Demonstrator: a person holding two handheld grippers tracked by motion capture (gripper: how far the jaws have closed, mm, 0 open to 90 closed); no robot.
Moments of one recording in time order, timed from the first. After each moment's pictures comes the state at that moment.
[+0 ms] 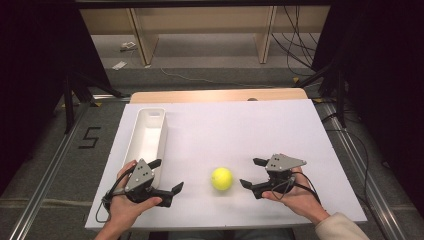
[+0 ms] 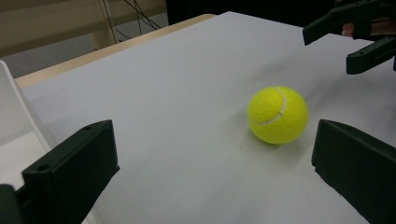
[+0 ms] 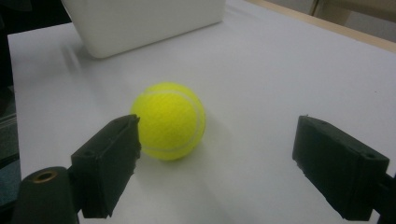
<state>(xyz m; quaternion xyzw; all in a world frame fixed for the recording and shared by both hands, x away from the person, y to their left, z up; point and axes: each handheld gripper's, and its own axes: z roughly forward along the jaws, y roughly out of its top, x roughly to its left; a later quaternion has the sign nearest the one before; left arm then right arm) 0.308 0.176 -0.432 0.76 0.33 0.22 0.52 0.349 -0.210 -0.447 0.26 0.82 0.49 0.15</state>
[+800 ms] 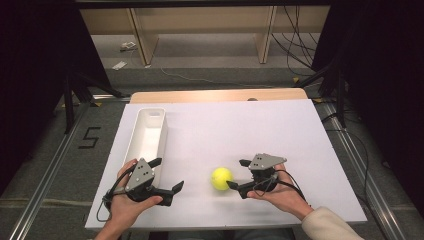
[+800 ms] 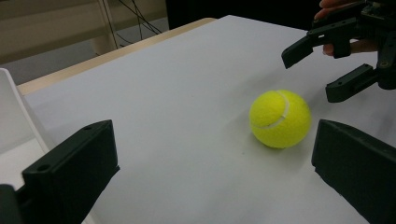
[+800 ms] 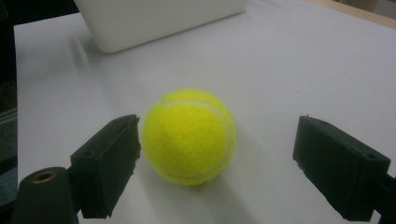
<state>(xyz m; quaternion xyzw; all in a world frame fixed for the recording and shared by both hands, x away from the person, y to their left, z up) 0.311 0.175 -0.431 0.76 0.32 0.22 0.52 0.359 -0.174 -0.459 0.25 0.84 0.48 0.12</state>
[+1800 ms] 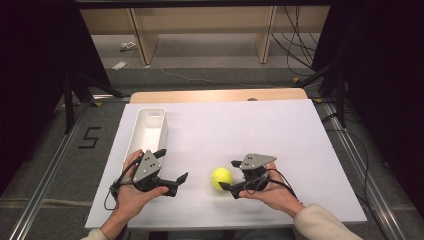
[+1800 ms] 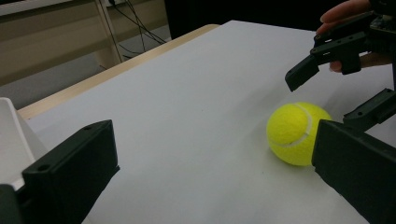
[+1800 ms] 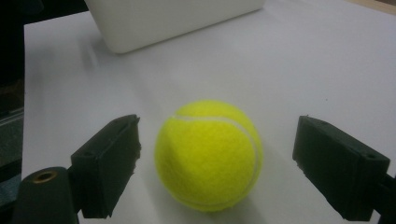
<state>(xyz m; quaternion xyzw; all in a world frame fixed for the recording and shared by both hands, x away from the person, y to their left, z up) 0.333 0.165 -0.430 0.77 0.29 0.24 0.52 0.365 -0.154 -0.465 0.24 0.84 0.48 0.10</state>
